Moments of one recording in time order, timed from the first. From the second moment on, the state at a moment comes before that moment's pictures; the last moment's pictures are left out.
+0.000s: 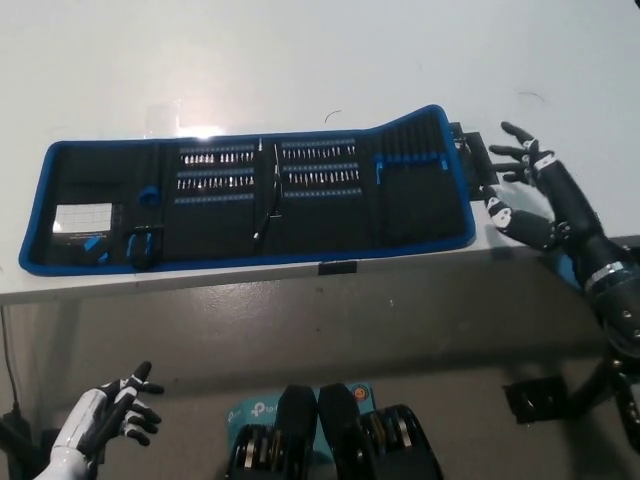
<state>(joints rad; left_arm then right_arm) 0.00 0.26 0.05 0.00 -0.01 0.34 -0.11 -0.52 -0.25 0.08 0.25 -0.17 0.09 0.11</state>
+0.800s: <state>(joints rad) 0.00 0.25 0.06 -0.01 -0.01 0.34 -0.11 -0.59 -0.13 0.07 0.47 -0.20 0.14 0.00</state>
